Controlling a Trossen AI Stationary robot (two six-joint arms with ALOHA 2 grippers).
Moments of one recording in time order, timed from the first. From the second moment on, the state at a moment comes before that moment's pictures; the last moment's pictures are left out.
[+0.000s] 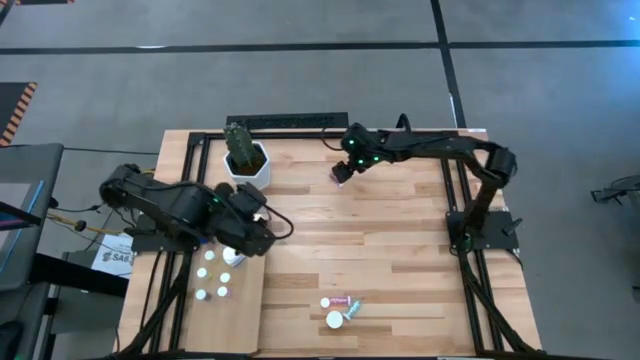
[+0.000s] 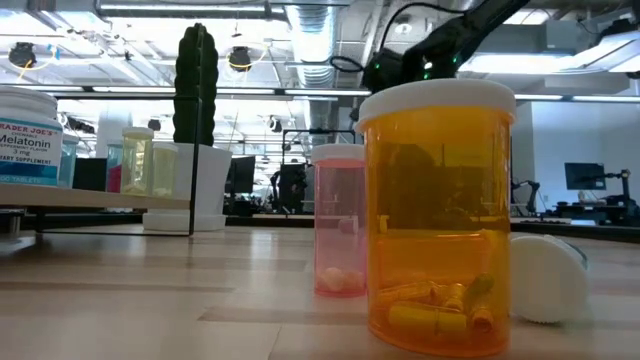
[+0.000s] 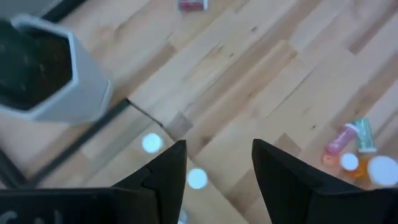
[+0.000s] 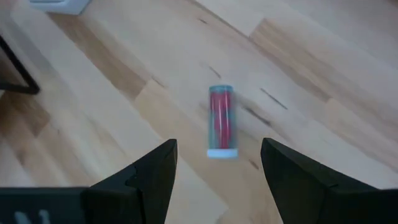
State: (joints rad) left arm -0.40 1.57 1.82 -1.57 -0.48 -1.17; right arm -0.47 1.74 1.19 -0.42 -0.12 0.47
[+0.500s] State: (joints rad) left arm -0.40 1.38 1.81 -1.57 -0.69 -1.07; right arm -0.47 1.94 1.27 -0.33 -0.10 0.40
